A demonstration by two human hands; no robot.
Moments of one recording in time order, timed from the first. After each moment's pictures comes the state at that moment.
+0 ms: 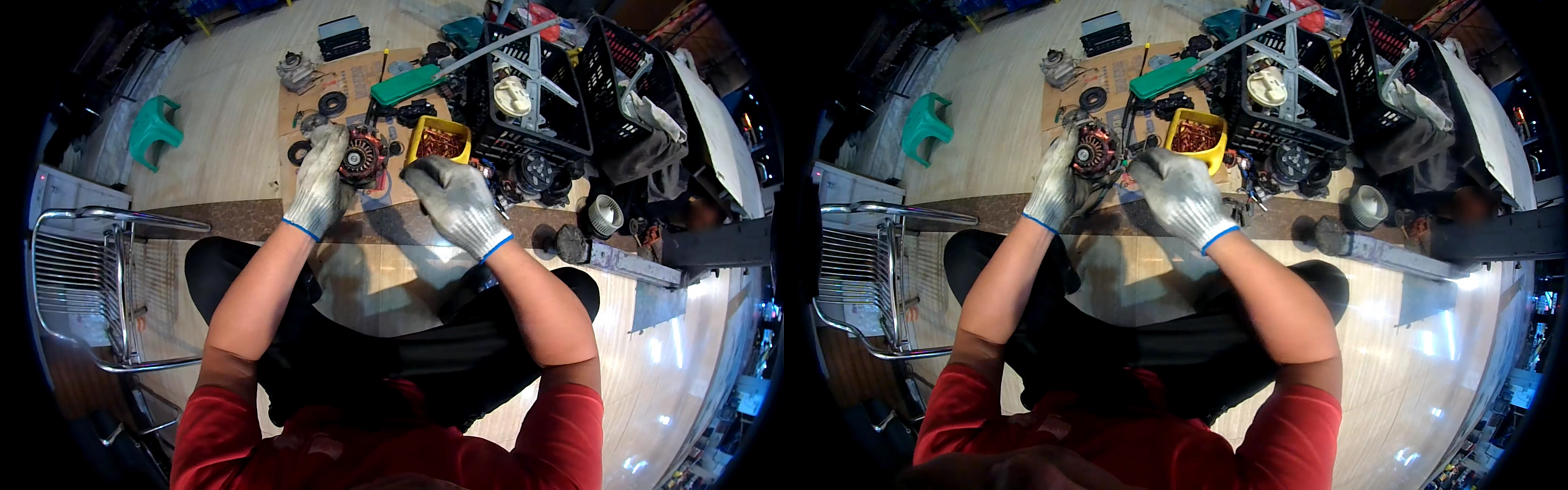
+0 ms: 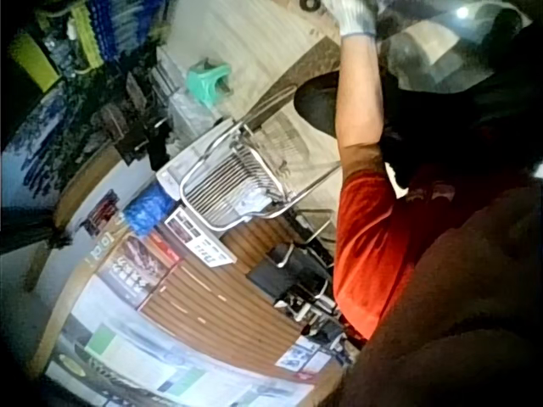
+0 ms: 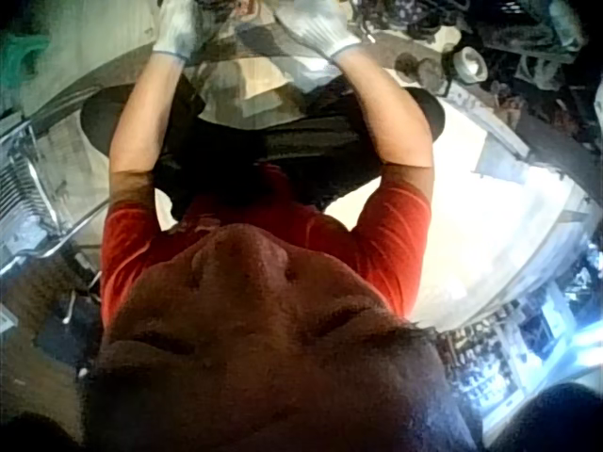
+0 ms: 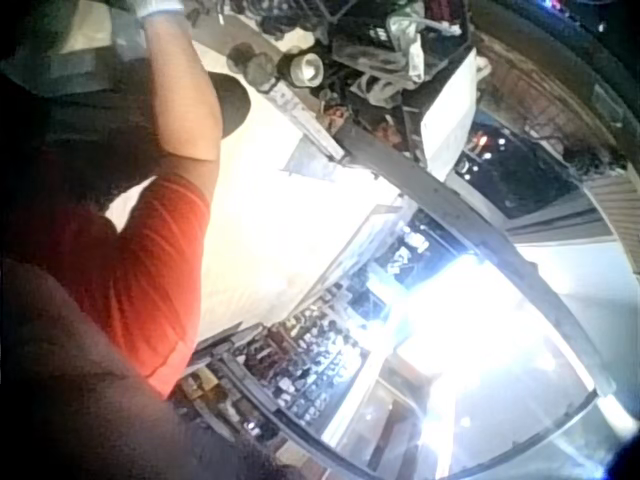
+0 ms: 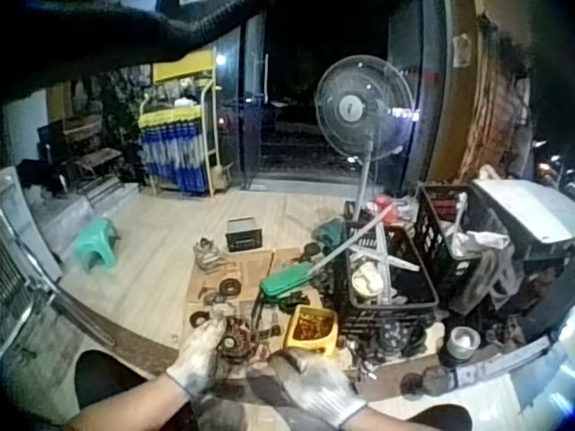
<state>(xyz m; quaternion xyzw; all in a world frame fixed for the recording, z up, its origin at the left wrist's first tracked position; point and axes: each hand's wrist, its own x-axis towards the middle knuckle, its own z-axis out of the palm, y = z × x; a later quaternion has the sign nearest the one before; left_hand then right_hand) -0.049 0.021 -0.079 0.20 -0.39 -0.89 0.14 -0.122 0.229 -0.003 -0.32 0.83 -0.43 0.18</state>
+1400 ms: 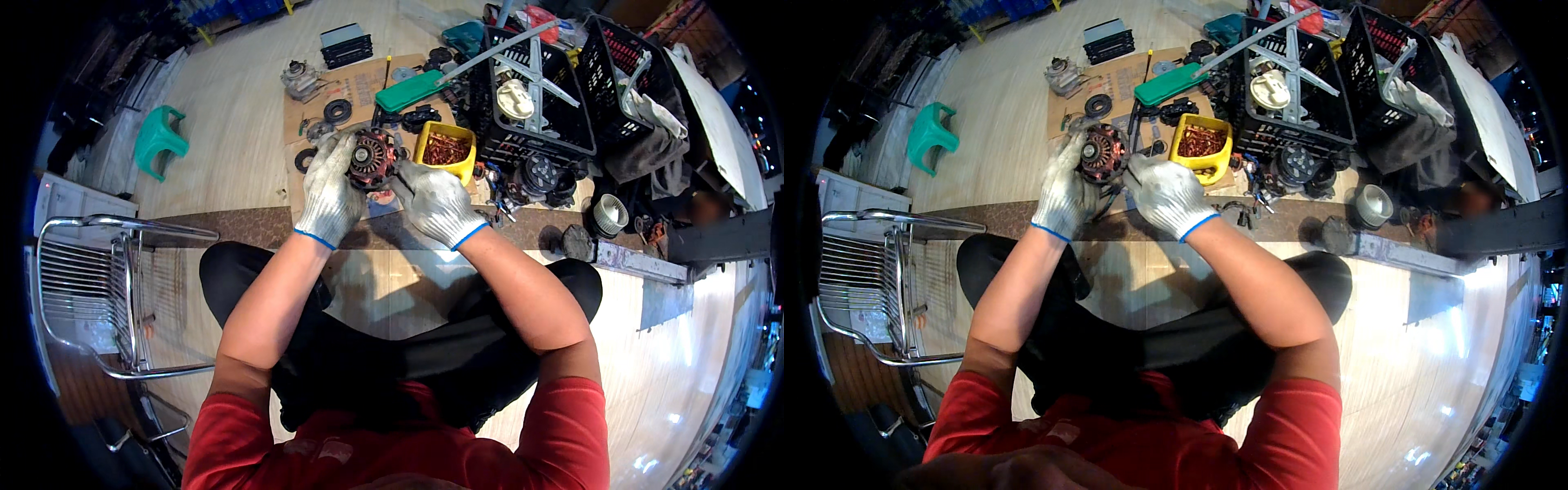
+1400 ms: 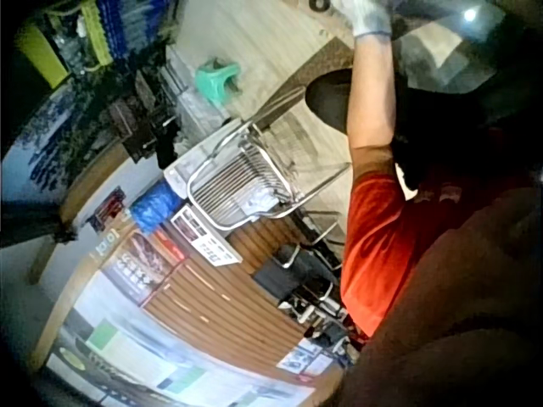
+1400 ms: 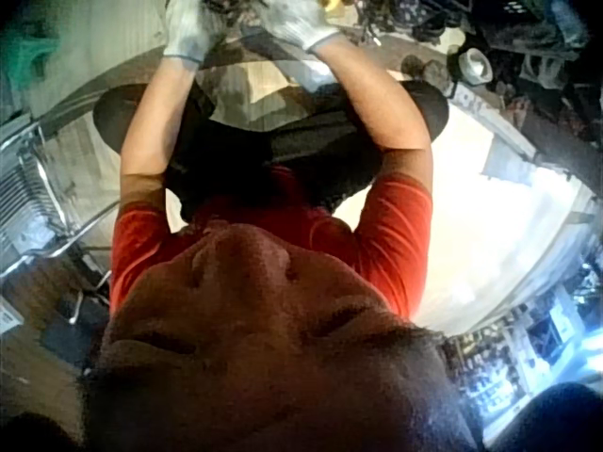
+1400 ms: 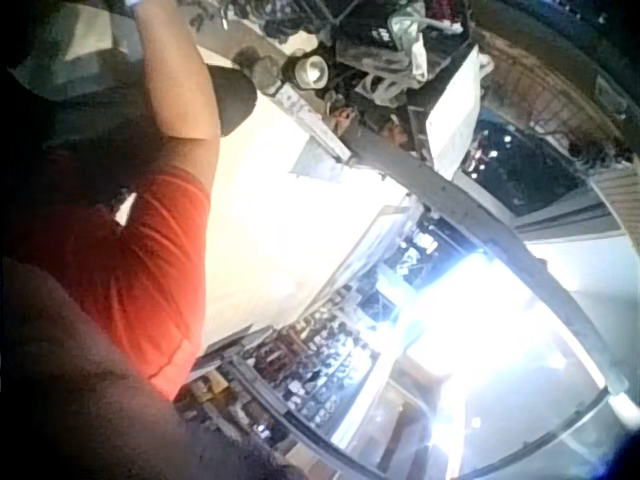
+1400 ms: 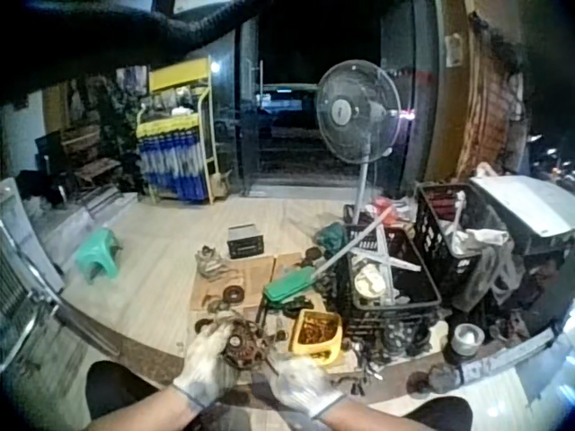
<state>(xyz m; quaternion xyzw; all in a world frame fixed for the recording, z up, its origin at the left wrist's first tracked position) -0.049 0.034 -0.054 0.18 -0.36 -0.89 0.23 -0.128 0.194 -0.057 -0.55 0.82 -0.19 -0.03</state>
